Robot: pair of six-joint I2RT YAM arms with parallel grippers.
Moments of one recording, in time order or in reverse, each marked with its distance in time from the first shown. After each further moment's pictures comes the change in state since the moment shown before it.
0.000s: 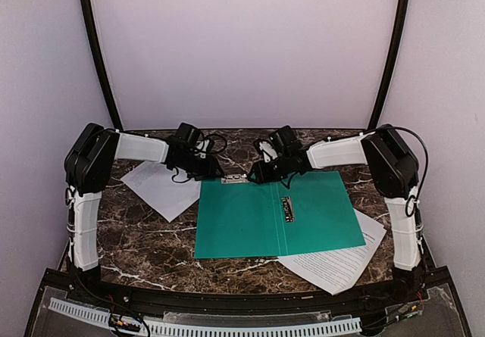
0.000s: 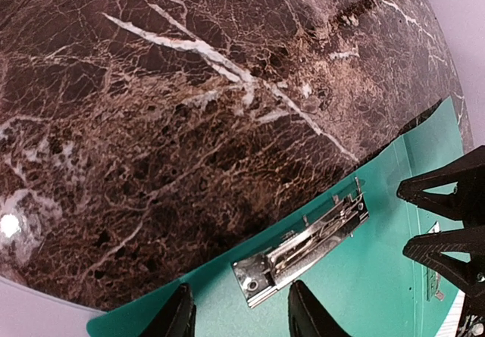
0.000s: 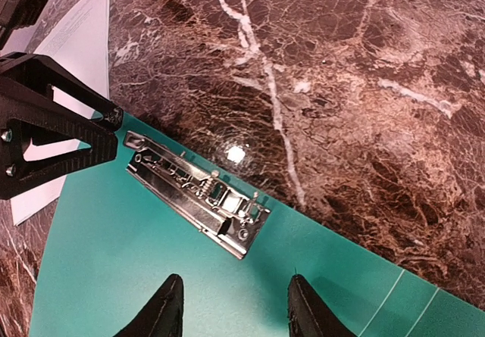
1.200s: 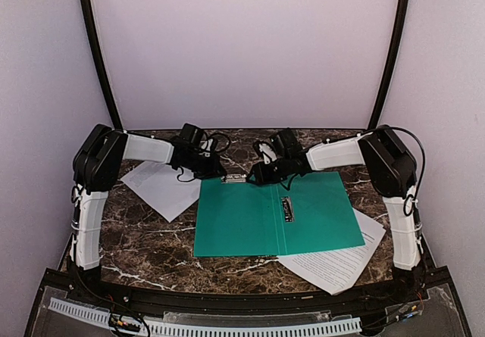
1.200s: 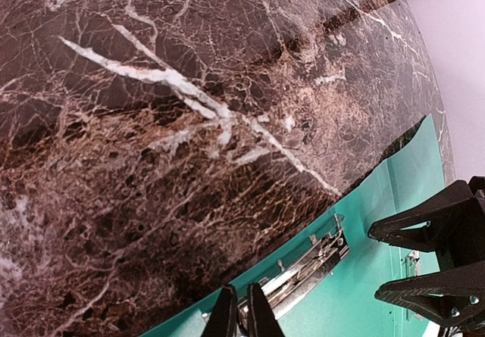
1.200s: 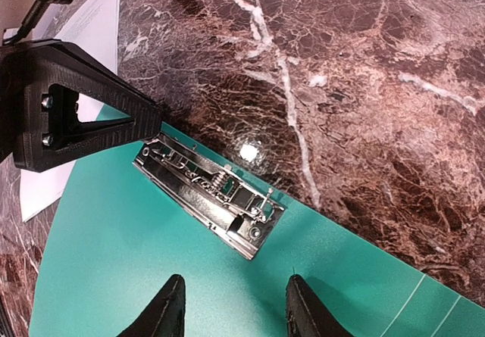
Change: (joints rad) left arm 0.011 0.089 0.072 0.069 0.063 -0.071; right arm -0.012 0.025 -0.010 0.048 -0.061 0.015
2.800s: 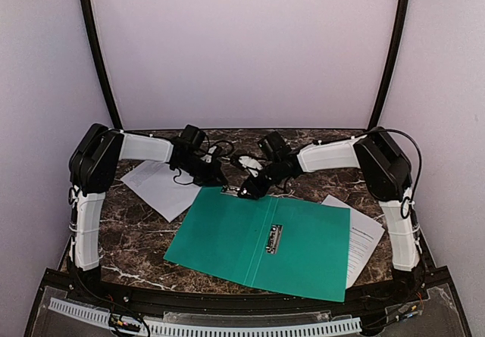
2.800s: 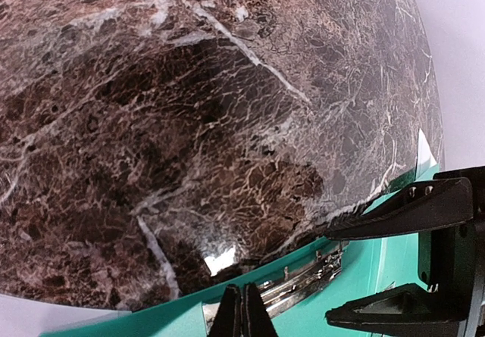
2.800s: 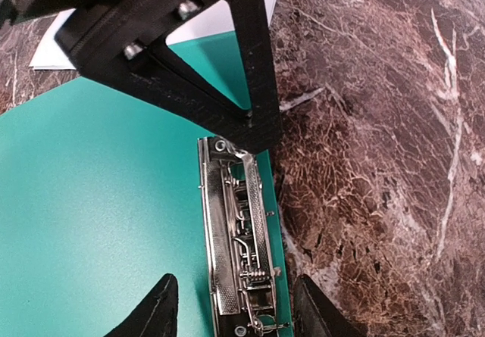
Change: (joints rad) left arm -0.028 -0.049 -0.018 -0.171 0.120 0.048; right arm 0.069 0.018 0.066 -0.148 -0.090 -0.565
